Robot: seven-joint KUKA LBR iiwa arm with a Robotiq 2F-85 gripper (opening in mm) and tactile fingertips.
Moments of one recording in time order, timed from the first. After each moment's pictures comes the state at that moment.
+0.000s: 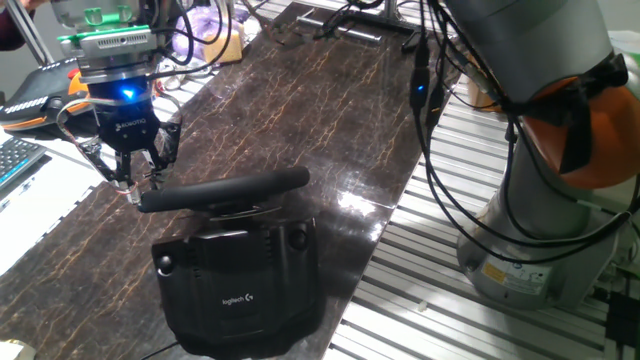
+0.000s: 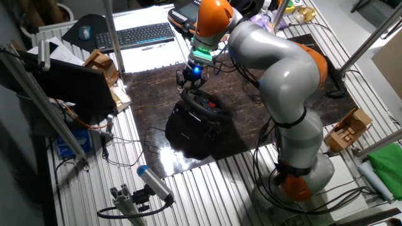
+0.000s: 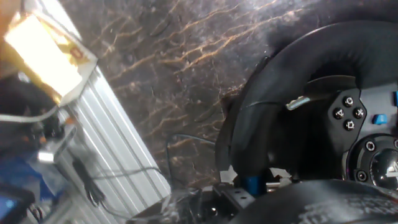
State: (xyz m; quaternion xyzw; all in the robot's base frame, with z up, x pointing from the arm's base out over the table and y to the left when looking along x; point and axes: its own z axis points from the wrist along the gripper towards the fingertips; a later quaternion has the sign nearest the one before) arm 0.531 0.291 0.238 -0.20 -0.95 -0.16 0.17
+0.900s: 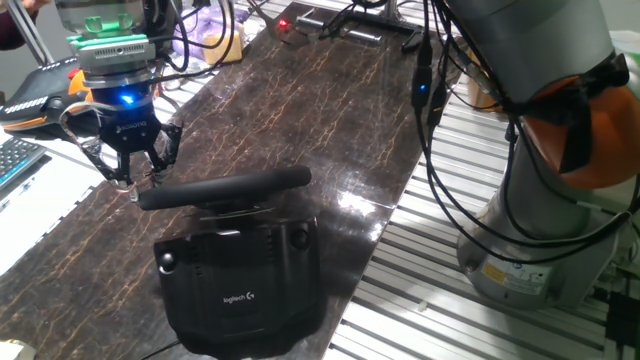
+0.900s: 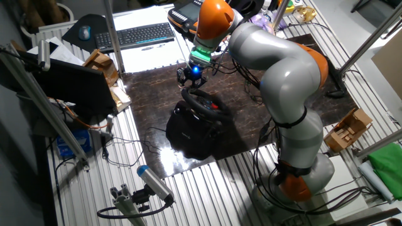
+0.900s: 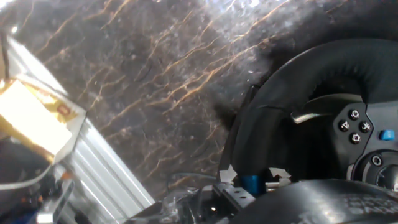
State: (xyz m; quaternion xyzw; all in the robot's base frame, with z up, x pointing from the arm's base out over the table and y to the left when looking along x) arm 0.551 0.277 0.217 -0.27 -0.94 -0.14 0.15
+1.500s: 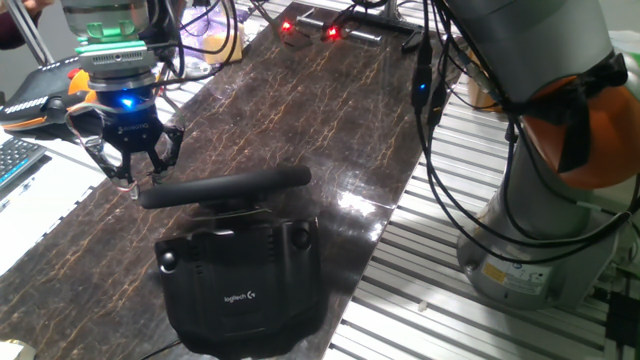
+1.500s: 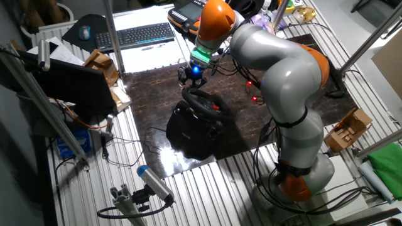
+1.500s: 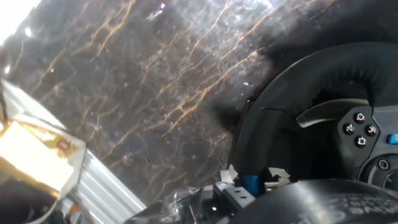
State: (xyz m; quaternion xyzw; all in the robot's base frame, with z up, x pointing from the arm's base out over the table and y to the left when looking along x) arm 0.561 0.269 0.207 -0.33 -0.92 -0.14 0.14
